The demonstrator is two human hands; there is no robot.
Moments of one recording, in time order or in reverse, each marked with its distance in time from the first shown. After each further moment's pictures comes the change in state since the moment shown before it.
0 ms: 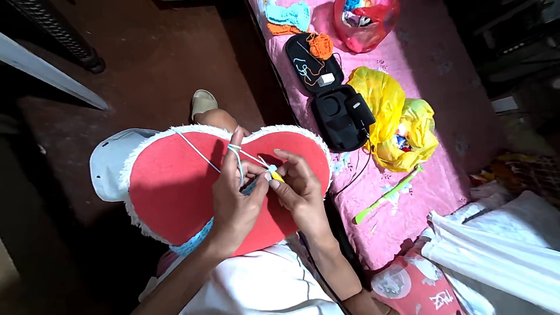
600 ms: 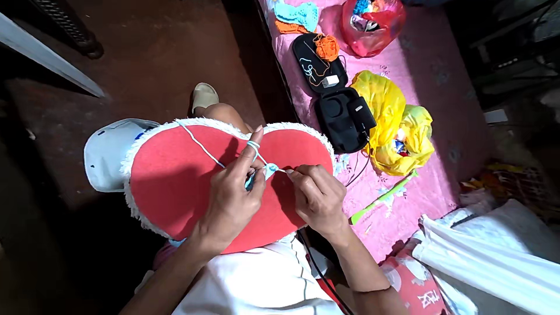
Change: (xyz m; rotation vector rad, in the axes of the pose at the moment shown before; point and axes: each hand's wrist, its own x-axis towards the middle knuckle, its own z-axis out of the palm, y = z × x) left_hand 0.008 -0.007 -0.023 0.347 -0.085 0.206; right_hand 0.008 0.011 -0.030 -1.015 0.066 -0.786
